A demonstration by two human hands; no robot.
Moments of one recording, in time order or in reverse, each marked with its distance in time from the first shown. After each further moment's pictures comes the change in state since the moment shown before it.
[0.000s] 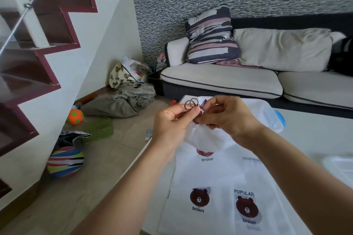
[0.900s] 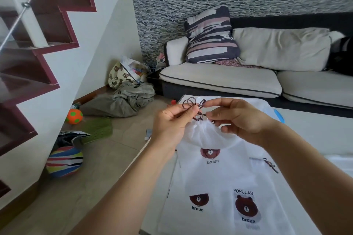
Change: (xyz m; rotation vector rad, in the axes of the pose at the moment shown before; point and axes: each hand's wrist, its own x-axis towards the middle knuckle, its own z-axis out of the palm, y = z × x) left_hand 0.003 -0.007 -0.001 -0.030 -0.007 -0.055; right_hand 0.002 -0.002 -0.029 -0.014 -0.135 0.232
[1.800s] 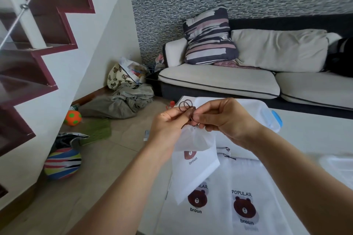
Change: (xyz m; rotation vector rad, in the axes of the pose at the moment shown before) left_hand -0.003 0.007 0.001 -0.076 -0.005 -0.213; right_hand 0.001 0.002 0.023 0.003 -0.031 -0.257
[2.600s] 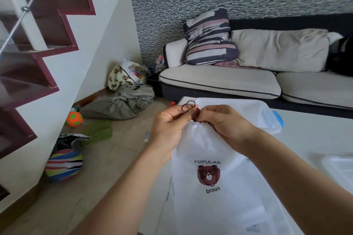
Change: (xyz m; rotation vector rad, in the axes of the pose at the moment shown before) left_hand 0.000 0.002 0.003 -0.104 -0.042 0.140; right_hand -0.002 0.001 0.012 0.098 0.057 0.174
